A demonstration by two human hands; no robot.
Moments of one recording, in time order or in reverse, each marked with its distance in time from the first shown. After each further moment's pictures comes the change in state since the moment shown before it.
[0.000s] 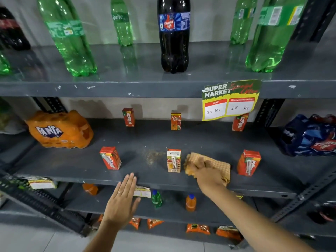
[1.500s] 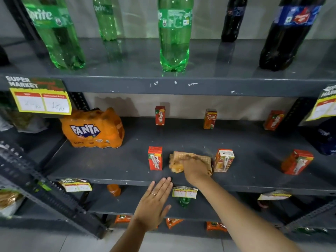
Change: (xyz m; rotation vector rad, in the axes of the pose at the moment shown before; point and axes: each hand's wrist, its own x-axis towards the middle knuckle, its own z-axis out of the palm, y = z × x) left_hand -0.010 -0.094 0.015 -0.032 -0.034 0.294; right_hand 0.054 -0.205 -0.059 0.138 0.074 -0.051
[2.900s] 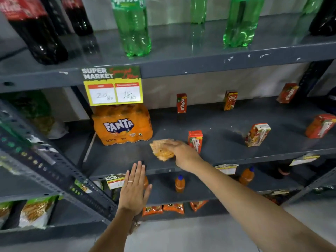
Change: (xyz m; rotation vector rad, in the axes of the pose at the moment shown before) left_hand -0.101 -0.200 -0.006 -0.038 0.037 -0.195; right_hand 0.008 -0.187 -0.033 0.307 0.038 -0.090
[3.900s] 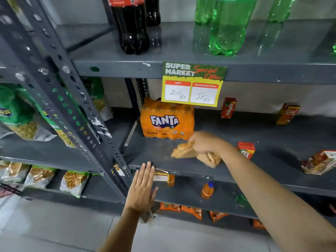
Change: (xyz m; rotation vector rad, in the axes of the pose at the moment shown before) left_hand -0.042 -0.084 0.011 0.026 -0.027 -0.135; right_hand 0.081 -0.074 -0.037 -0.034 -0.283 0.013
